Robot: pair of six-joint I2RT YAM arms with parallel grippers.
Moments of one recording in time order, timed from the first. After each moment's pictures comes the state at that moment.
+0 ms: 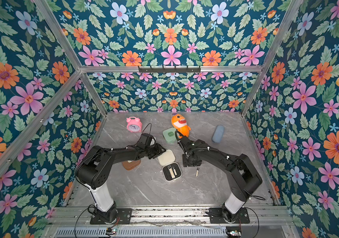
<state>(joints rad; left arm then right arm) -0.51 1.82 0.93 0.05 0.35 -0.88 0.62 1.60 1.06 -0.86 0.05 0.61</state>
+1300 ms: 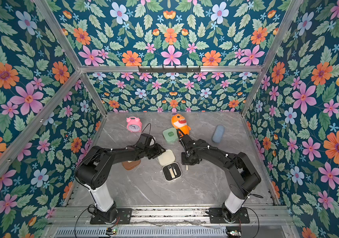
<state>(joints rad) -0.51 1.82 0.91 0.06 0.36 -0.88 0.66 1.67 1.15 -0.75 -0.07 0.58</state>
